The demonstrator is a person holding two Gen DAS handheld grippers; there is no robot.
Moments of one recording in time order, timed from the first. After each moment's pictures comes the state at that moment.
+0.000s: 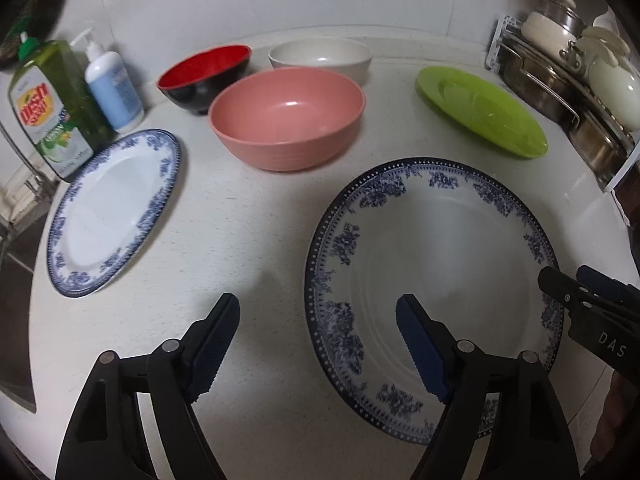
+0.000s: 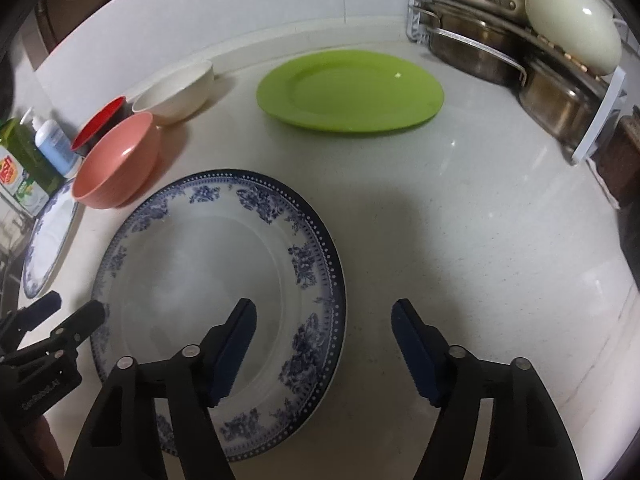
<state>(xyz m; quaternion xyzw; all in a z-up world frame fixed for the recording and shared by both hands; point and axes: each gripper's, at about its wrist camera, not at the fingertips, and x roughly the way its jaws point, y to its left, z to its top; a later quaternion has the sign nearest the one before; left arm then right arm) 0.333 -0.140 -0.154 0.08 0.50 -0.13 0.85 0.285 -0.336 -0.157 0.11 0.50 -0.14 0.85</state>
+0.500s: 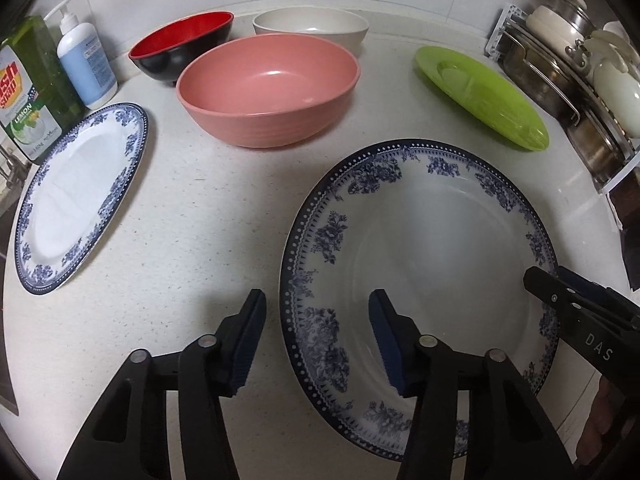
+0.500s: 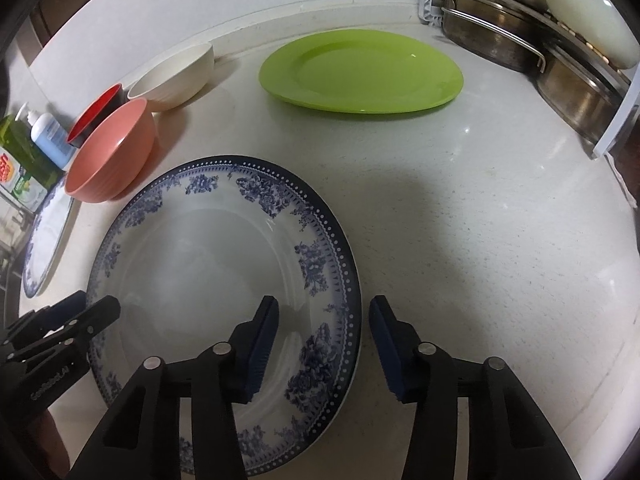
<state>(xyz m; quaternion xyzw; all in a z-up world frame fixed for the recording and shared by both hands) 0.348 -0.147 -0.174 0.05 0.54 -0.15 0.83 0.299 -0.341 -0.169 0.12 0.52 -0.12 0.84</state>
